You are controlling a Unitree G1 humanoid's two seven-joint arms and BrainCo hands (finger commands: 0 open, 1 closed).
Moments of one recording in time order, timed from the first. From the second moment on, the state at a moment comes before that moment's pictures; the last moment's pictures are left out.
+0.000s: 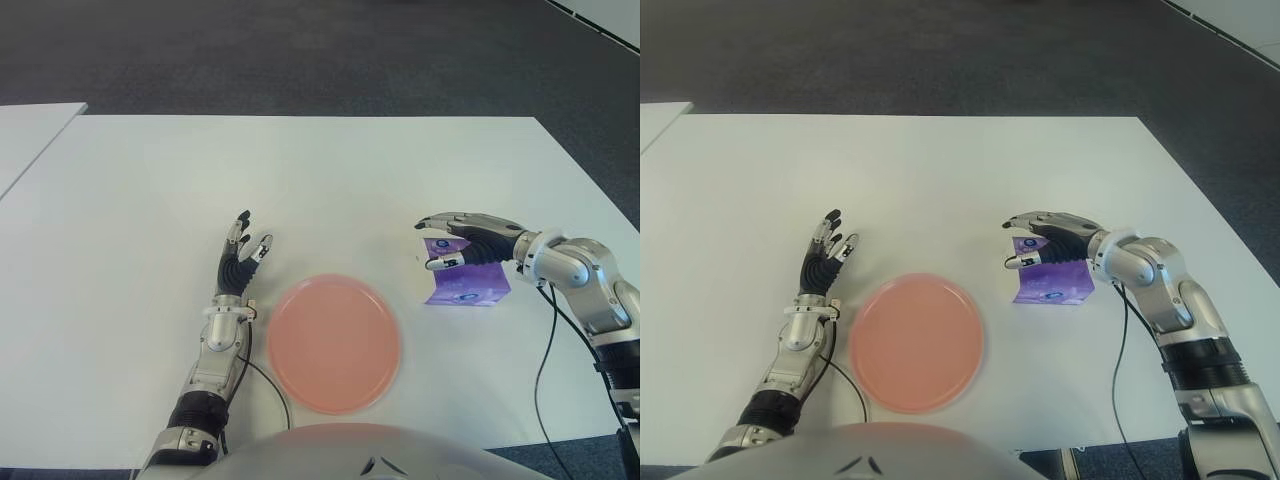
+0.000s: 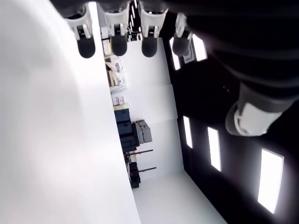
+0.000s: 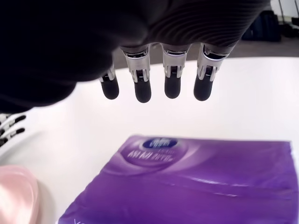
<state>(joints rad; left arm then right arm) 0.01 0.04 0.02 0.48 0.13 -0.56 0.17 -0.25 -0.87 0.10 0.05 -0.47 -0.37 0.63</state>
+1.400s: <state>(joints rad) 0.02 0.03 0.03 0.44 0.13 -0.49 0.18 -0.36 -0.84 0.21 0.39 -0.51 -0.57 0.44</state>
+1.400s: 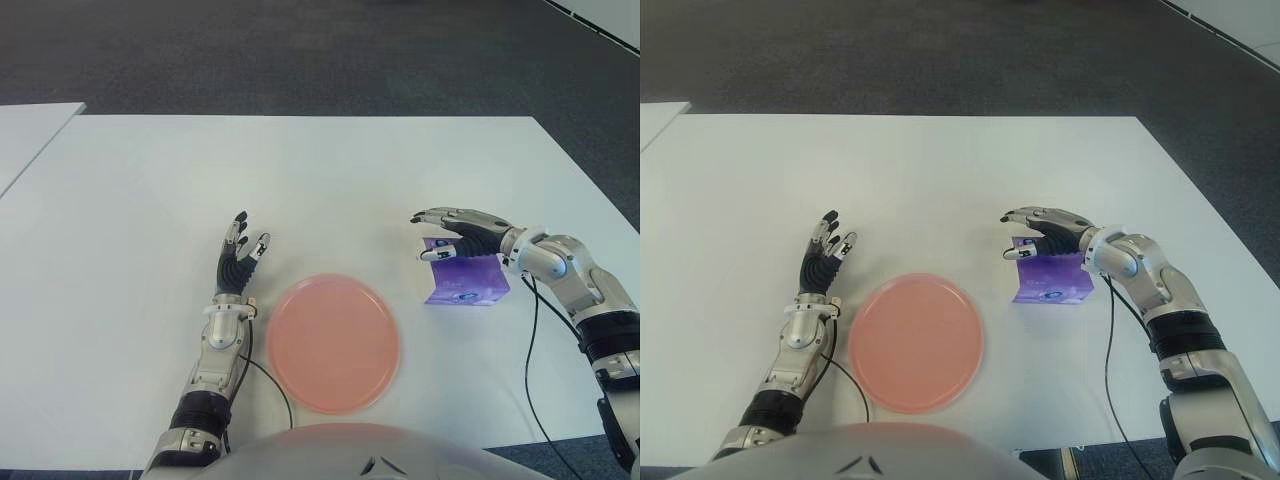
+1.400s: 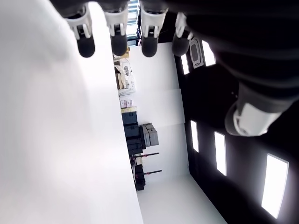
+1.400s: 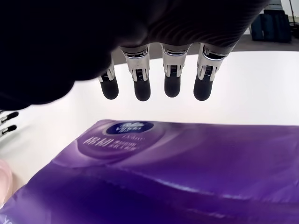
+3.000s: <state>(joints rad) 0.02 0.03 0.03 0.43 0.12 -0.46 0.19 -0.02 -1.03 -0.12 0.00 -0.54 -0.57 0.31</state>
